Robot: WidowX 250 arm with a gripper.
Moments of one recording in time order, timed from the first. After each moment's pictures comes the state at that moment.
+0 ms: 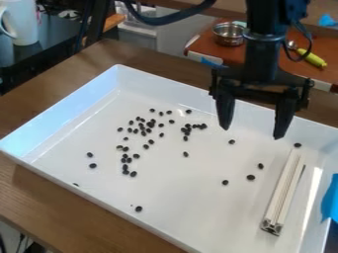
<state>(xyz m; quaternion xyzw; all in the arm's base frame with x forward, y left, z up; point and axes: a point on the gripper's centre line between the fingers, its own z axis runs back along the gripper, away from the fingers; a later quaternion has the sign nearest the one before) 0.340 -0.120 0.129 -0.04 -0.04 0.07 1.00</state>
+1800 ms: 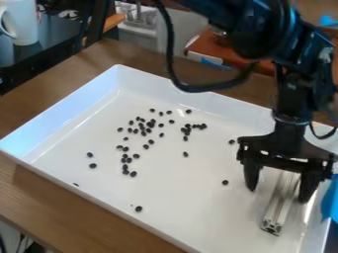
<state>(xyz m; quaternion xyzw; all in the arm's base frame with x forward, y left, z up) 0.336 -0.166 0.055 -0.05 -0.03 0.07 1.00</state>
